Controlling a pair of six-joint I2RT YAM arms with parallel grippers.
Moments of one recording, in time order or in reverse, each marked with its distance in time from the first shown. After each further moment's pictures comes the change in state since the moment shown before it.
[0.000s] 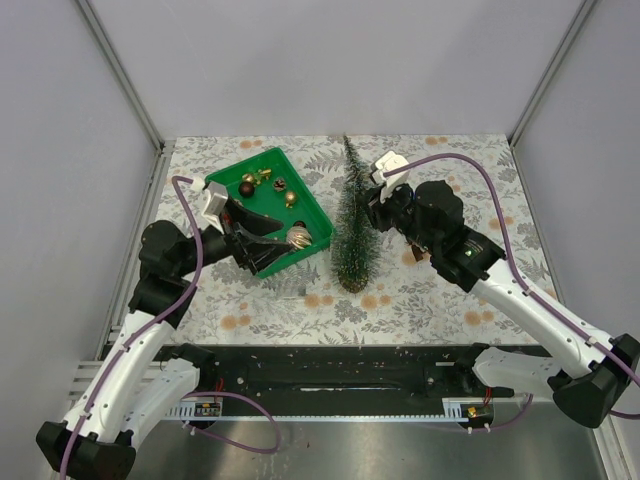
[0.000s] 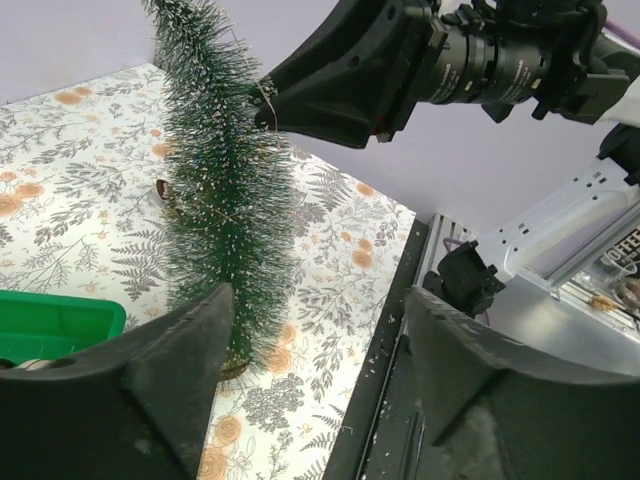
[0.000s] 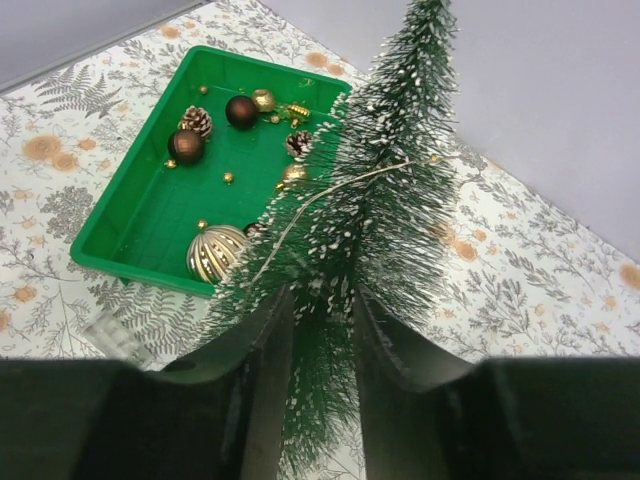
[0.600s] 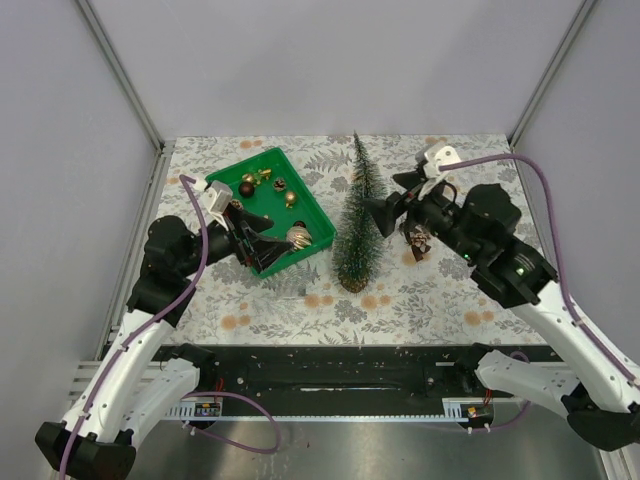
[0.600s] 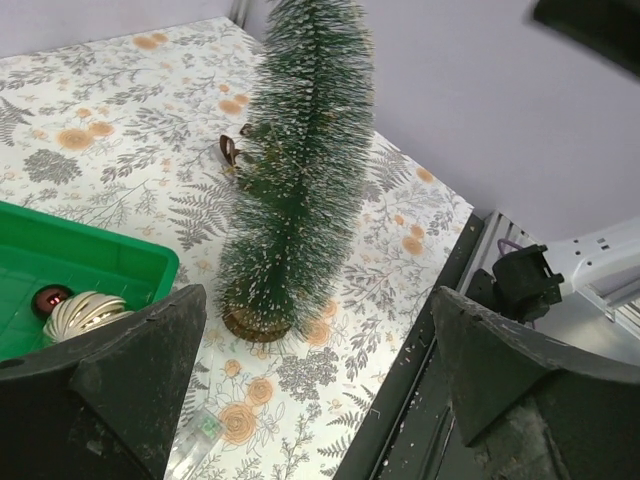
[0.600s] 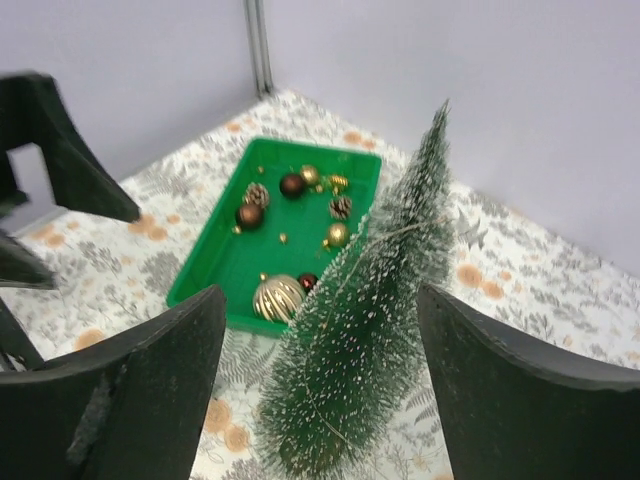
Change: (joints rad) left arm 0.001 0.008 0.032 -0.196 -0.129 0.090; right arm -0.001 -0.126 0.114 -0.124 -0.055 0.129
